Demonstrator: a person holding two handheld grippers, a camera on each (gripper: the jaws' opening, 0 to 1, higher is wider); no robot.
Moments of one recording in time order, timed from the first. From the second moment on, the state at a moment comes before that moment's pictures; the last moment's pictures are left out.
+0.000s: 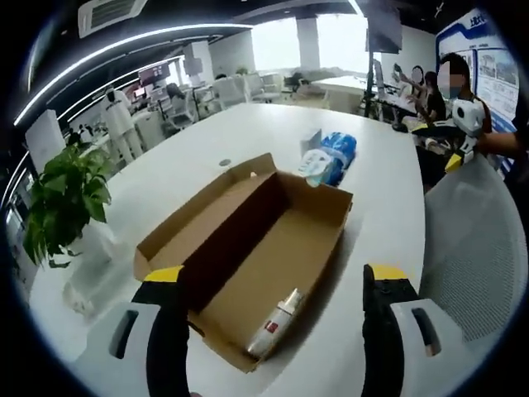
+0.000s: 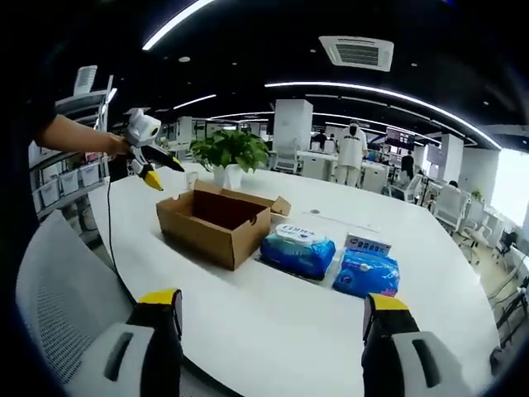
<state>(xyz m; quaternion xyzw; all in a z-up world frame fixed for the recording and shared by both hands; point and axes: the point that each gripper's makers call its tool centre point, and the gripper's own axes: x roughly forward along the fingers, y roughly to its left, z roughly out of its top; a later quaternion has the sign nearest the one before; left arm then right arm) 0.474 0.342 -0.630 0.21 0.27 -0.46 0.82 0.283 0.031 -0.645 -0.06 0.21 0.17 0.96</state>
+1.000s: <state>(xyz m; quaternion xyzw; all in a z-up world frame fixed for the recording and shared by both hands) 0.517 0.351 -0.663 0.32 0.35 -0.49 0.73 0.283 0.035 -0.651 -0.06 0.22 0.18 0.96</state>
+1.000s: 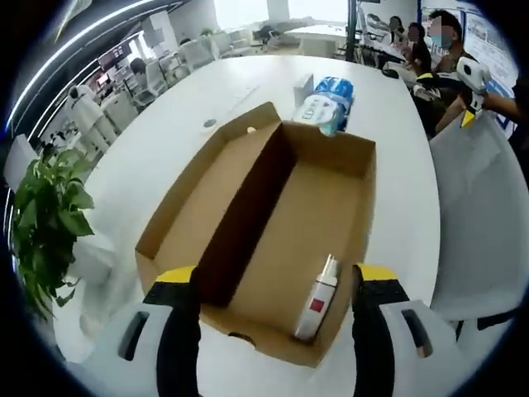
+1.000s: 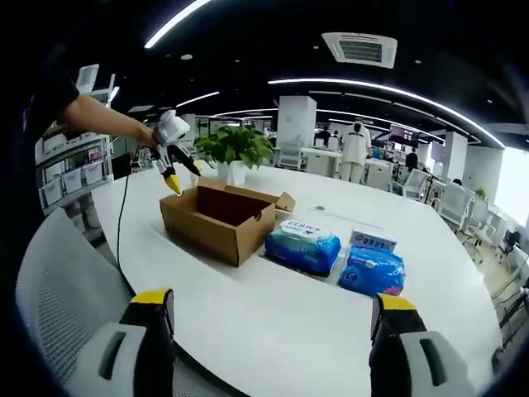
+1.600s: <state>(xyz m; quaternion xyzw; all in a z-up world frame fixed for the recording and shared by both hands) 0.516 0.354 -0.700 0.41 0.39 -0.53 0.63 0.282 0.035 -0.655 -0.06 0.23 0.18 0.95</state>
